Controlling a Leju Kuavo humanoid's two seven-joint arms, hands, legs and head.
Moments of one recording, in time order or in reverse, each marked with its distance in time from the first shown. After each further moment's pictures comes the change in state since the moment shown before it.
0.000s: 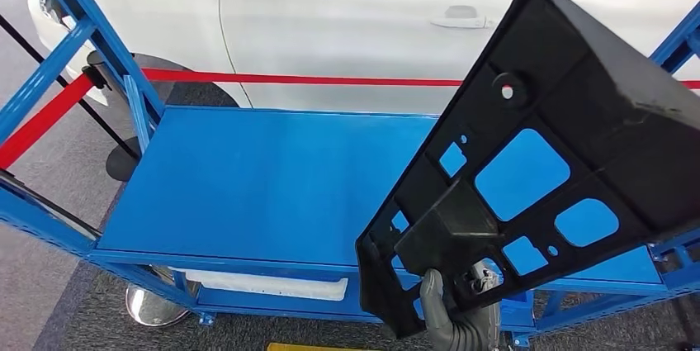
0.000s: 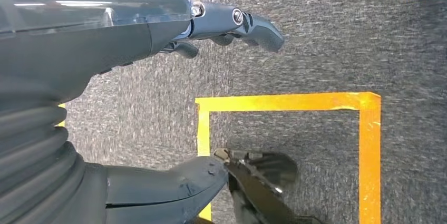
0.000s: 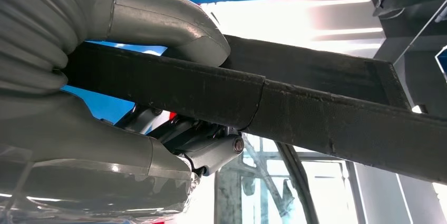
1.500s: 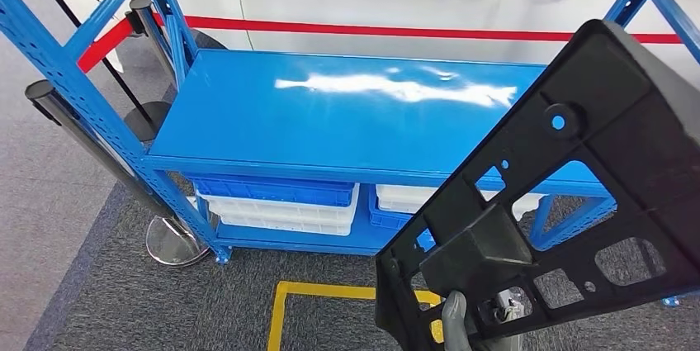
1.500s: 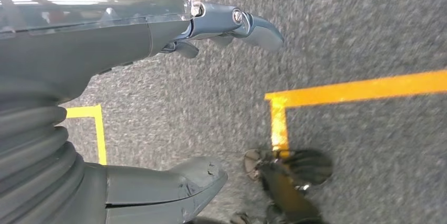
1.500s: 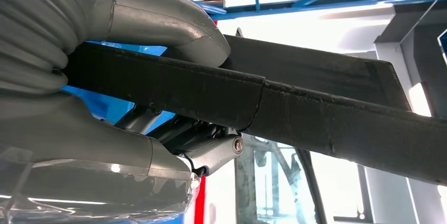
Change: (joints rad) left arm -0.003 -0.008 -0.052 0.003 -0.032 -0.055 0.020; right arm 0.145 0.061 -0.085 -0.043 0.032 0.008 -0.060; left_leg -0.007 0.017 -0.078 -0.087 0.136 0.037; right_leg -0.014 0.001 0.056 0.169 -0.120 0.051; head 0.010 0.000
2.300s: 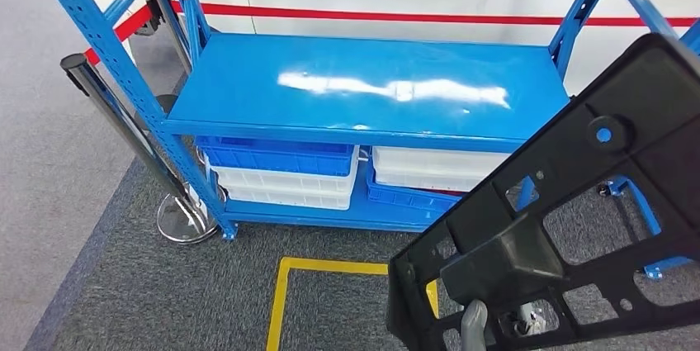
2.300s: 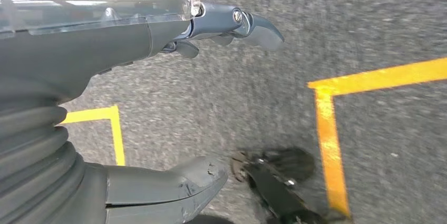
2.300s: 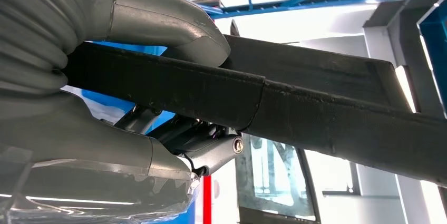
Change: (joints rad) left arm -0.002 0.009 -0.026 0.004 -0.011 -0.016 0.001; right arm 0.078 0.037 -0.068 -0.040 -0.009 0.011 -0.028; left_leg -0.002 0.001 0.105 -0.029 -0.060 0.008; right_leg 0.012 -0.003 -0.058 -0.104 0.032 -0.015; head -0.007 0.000
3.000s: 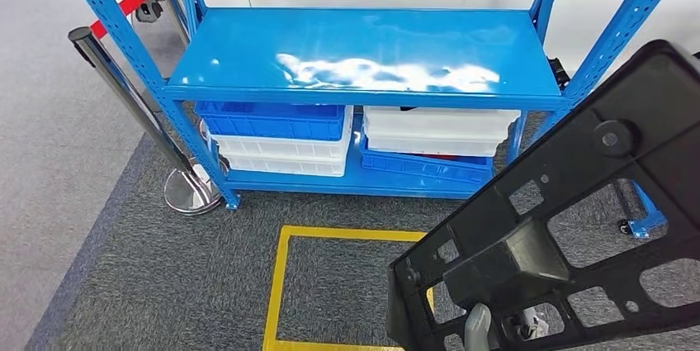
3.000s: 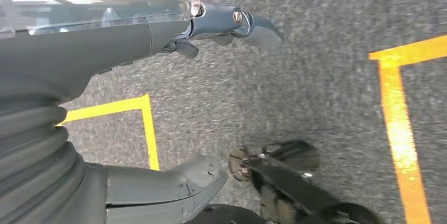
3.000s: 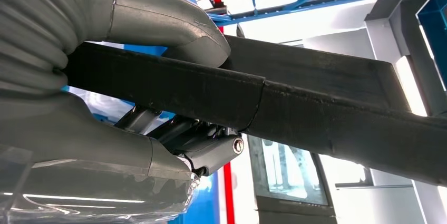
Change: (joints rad) left arm 0.002 0.003 -0.026 0.003 -0.004 -0.008 0.010; right arm 0.039 0.038 -0.034 -0.007 -0.005 0.061 0.000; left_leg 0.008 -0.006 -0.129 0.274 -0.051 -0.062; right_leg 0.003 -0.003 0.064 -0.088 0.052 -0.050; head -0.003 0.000
